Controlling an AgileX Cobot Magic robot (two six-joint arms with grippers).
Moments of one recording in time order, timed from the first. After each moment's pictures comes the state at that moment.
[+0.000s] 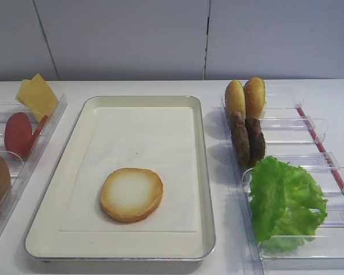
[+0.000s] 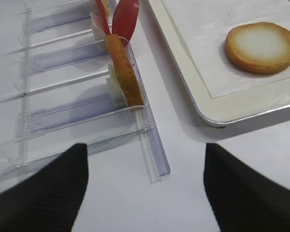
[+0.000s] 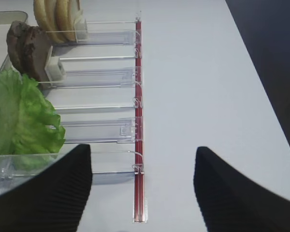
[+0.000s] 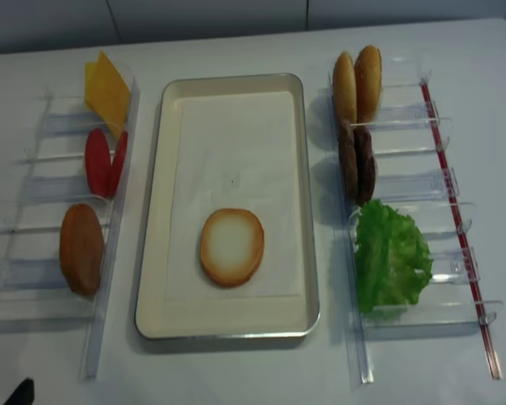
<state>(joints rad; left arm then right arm) -0.20 -0.02 -0.48 0.05 1.18 0.04 0.02 -0.02 -0.48 0.02 1.13 0.05</state>
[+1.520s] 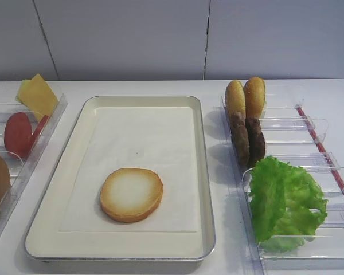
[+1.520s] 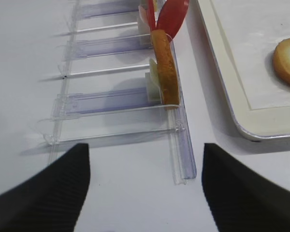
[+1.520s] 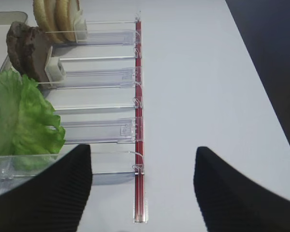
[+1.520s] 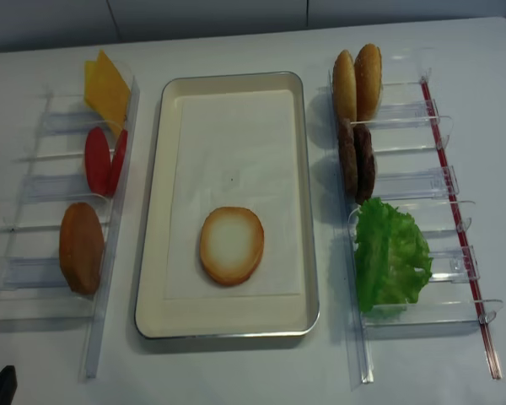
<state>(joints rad) -0.01 -0.02 -0.48 0.05 1.18 0.04 0.02 -0.02 -0.48 0.02 1.13 0.05</state>
